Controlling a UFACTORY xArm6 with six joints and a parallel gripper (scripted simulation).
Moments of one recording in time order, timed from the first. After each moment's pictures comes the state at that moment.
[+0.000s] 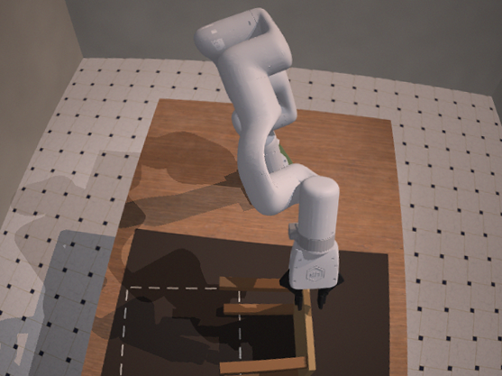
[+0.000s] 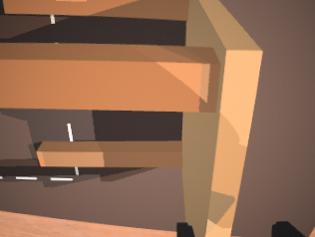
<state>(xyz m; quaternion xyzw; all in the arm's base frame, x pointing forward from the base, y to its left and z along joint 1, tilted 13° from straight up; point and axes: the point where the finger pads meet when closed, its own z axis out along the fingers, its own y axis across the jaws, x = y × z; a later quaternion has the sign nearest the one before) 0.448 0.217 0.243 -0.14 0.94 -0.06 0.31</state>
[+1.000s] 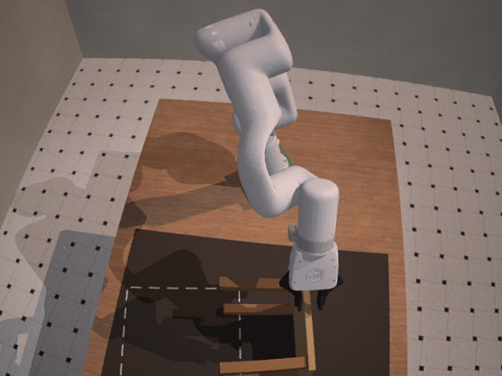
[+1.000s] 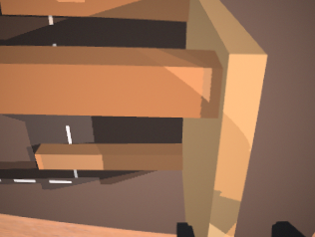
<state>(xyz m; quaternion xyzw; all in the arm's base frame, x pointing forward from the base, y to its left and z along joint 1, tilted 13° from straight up) 0.450 0.216 0.237 -0.14 0.94 -0.06 0.31</state>
